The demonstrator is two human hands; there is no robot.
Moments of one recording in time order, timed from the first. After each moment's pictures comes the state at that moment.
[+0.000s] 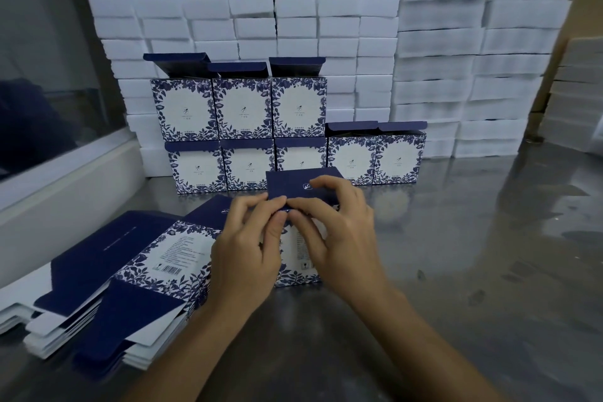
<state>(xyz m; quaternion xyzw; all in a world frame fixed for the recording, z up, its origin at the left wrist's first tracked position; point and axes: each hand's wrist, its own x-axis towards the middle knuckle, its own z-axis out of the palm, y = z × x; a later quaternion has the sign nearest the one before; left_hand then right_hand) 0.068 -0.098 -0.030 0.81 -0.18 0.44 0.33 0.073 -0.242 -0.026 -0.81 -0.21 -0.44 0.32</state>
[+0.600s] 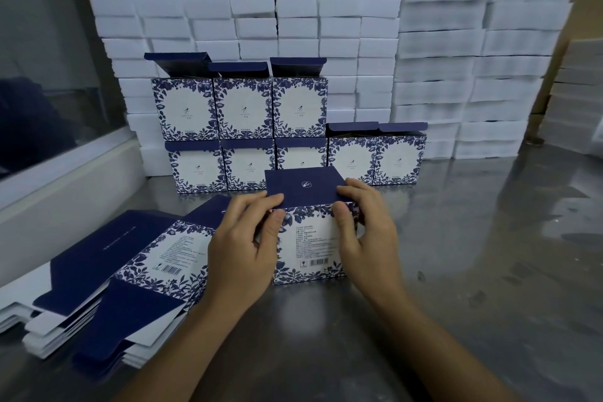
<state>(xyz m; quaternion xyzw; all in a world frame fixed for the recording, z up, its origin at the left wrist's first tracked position) 0.072 -0.094 -0.029 0.80 -0.17 0.43 0.37 0.088 -0.268 -0.041 -0.76 -0.16 -0.41 0.49</state>
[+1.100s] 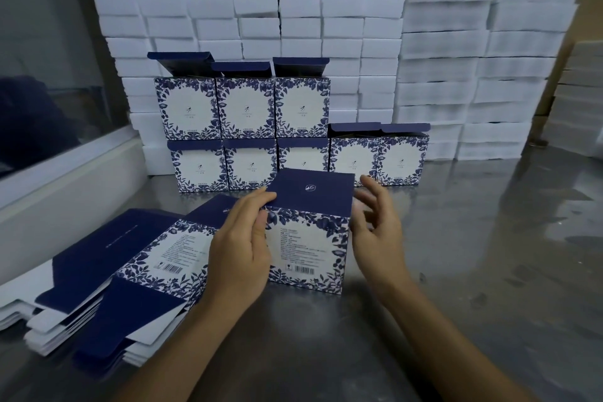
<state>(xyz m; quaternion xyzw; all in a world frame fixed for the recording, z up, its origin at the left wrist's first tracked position) 0.074 -0.091 -0.033 0.81 -0.15 0.41 0.39 0.088 -0.274 -0.033 -0.70 -0.08 -0.24 0.67</state>
